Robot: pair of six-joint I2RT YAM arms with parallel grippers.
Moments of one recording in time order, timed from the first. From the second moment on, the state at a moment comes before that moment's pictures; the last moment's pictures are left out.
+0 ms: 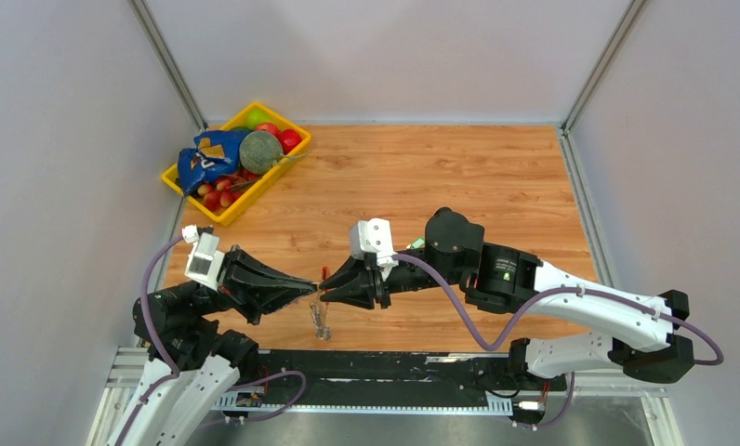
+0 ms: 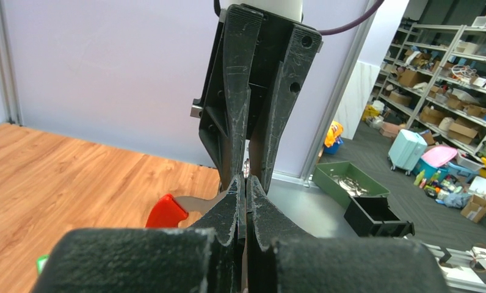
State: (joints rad) left arm -0.45 0.31 0.60 0.39 0.90 -0.82; right arm 1.29 1.17 1.32 -0.21 -0.39 -0.08
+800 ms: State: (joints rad) left arm -0.45 0.30 0.59 0.42 0.89 -0.84; right arm 1.30 1.18 1.33 -0.17 -0.37 -0.08
